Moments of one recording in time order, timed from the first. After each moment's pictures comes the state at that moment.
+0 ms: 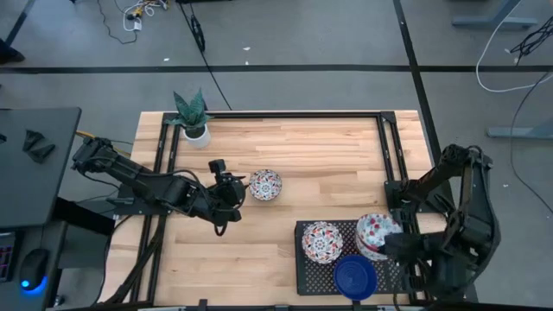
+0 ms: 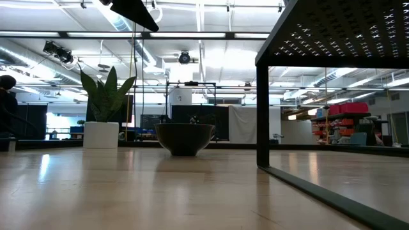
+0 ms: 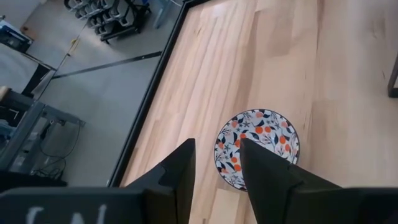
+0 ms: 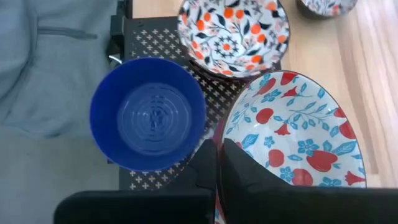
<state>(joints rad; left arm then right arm) -0.42 1.34 1.12 -0.67 -0.89 -0.17 1.10 1.54 1.80 -1.56 0.47 1.07</state>
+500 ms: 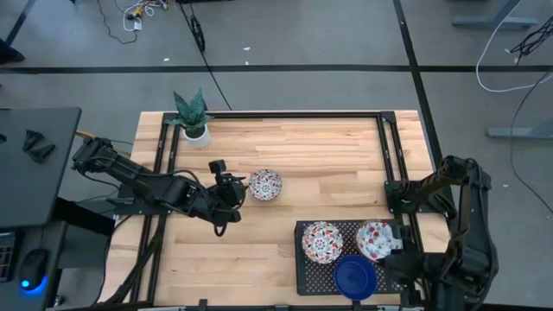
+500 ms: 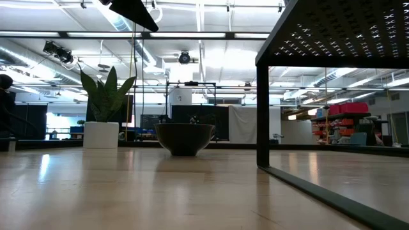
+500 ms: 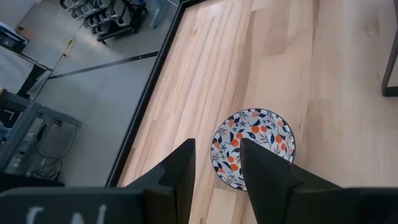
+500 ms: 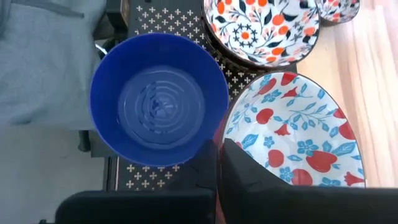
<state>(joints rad) -0.42 1.34 1.12 -0.67 -0.87 -0.17 1.18 1.66 1.80 -1.57 0.53 1.10</state>
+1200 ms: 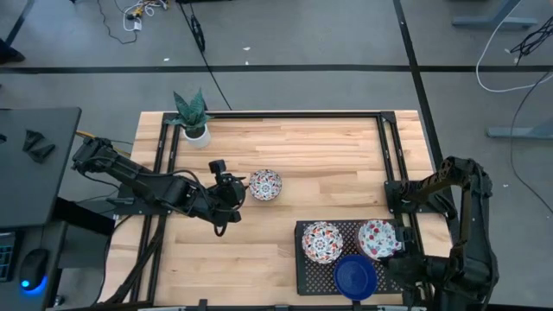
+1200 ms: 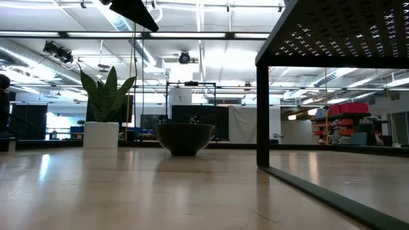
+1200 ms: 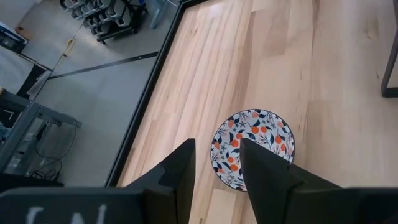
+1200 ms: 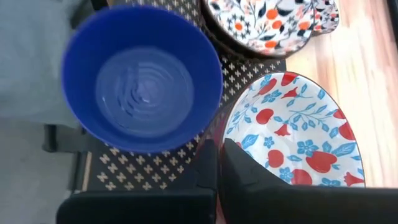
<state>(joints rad) -0.42 1.34 1.12 -0.66 -0.87 -0.17 1.24 1.66 1.69 -1.57 0.61 1.12</state>
